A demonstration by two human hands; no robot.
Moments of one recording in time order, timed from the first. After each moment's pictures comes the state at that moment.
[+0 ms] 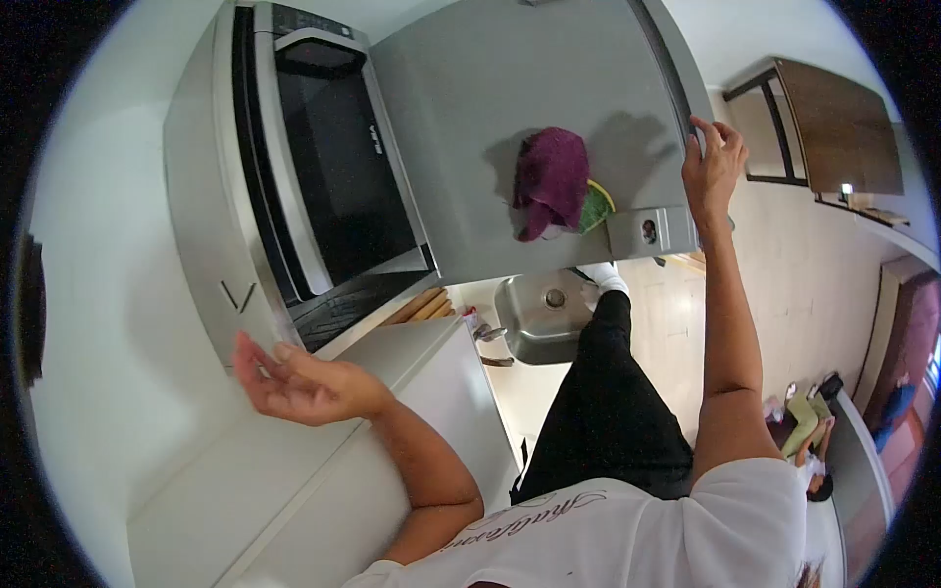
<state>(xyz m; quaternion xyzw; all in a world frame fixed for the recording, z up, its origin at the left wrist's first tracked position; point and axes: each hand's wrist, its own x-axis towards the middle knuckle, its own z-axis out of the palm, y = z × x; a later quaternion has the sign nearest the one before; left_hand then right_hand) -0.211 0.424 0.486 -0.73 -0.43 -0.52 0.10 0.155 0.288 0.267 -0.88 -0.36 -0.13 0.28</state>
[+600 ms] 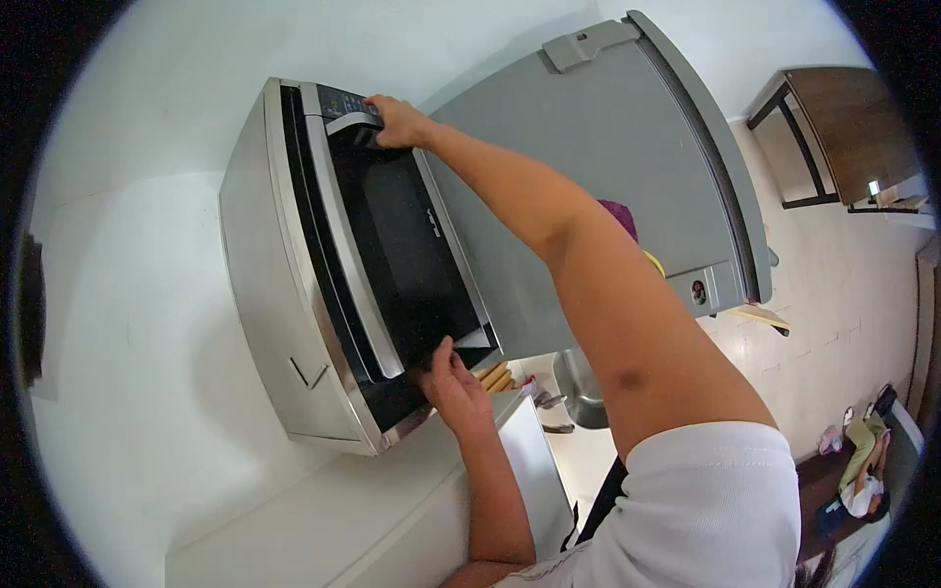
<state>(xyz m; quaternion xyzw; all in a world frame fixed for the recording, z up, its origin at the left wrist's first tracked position) -0.195 0.436 0.395 -0.27 -0.58 -0.58 -0.50 0.034 0.722 0.342 -0.52 -0.50 0.32 0.62</state>
